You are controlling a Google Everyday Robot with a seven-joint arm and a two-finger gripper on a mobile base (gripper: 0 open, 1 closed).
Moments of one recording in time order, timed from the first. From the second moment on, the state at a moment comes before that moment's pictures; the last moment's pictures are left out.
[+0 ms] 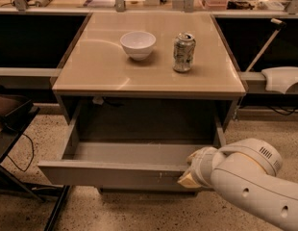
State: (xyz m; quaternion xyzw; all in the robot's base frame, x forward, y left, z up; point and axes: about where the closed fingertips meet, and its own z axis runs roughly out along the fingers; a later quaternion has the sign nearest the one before) arm 0.452 -0.136 0.651 -0.48 0.83 -0.06 0.28
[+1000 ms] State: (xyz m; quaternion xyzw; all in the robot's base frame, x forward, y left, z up) arm 0.452 -0.136 0.651 -0.48 0.83 -0.06 0.28
